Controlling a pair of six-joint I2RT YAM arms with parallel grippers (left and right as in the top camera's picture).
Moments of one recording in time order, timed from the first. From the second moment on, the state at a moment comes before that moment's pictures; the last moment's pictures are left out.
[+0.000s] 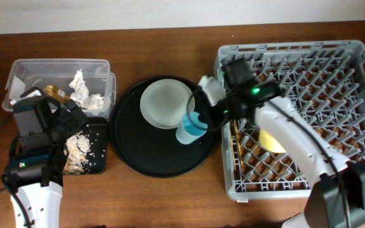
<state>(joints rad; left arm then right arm) 0.19 1.08 1.04 -0.72 -0.15 -0.34 0.43 1.68 1.33 -0.83 -0.39 -0.08</state>
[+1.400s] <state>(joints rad) 0.19 1.08 1.04 -0.72 -0.15 -0.34 0.81 1.86 1.41 -0.84 -0.08 0.16</state>
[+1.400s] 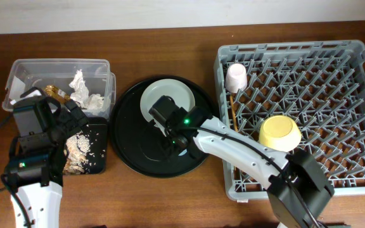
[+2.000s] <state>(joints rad) 0.19 1.08 1.04 -0.72 -0.15 -0.34 0.86 1.86 1.41 -0.86 -0.05 0.17</state>
